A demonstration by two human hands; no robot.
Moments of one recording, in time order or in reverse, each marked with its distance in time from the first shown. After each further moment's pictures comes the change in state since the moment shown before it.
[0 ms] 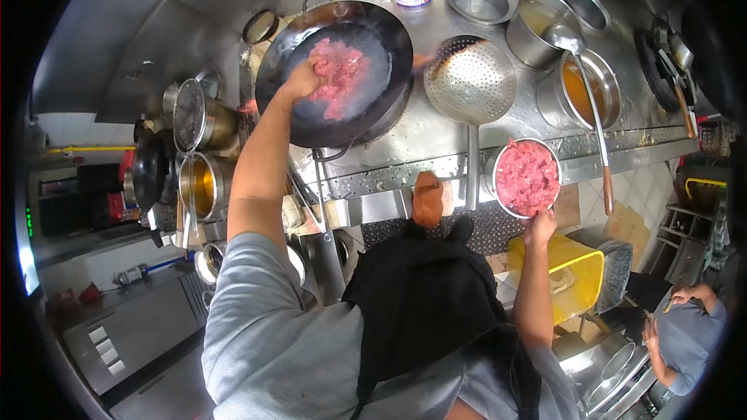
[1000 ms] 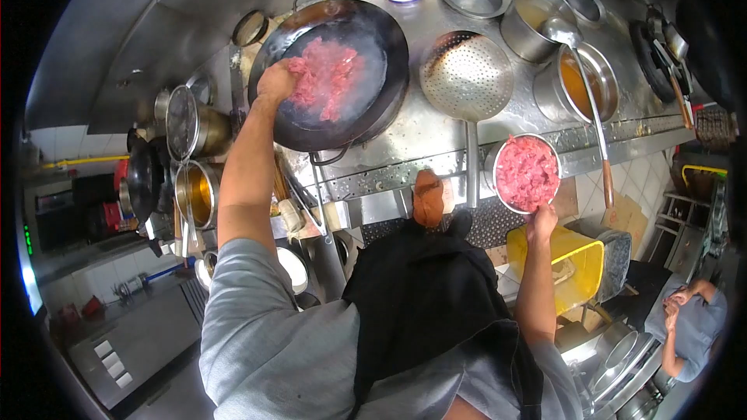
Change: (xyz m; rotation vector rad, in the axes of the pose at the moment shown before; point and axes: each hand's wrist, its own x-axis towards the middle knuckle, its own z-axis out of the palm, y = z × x) left_hand -0.009 -0.009 -0.030 0.529 0.284 -0.096; right_hand -0.012 -0.011 0.011 -0.079 0.029 0.016
